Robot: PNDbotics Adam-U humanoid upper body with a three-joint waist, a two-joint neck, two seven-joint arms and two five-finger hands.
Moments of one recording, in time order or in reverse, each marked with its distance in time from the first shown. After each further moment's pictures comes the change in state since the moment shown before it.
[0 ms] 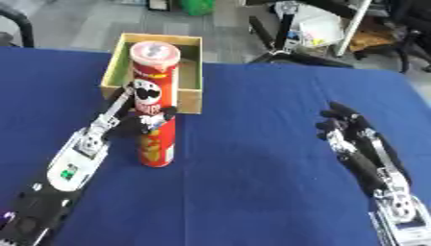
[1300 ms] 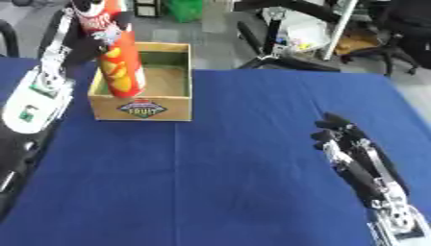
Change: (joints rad) left arm -0.294 0.205 0.129 0.171 0.122 0.052 0.281; right arm -0.016 0.008 0.030 0.003 -0.008 0.006 0.027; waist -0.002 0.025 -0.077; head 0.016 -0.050
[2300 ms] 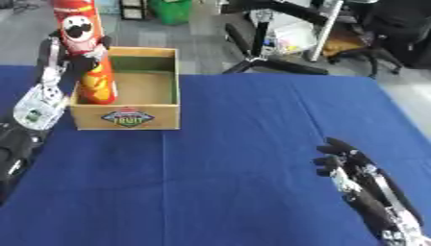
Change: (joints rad) left arm -0.076 0.061 0.043 0.358 -0.195 -0.068 0.154; right arm -0.019 0.009 0.037 0.006 -0.024 0.004 0.042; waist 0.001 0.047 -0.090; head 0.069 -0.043
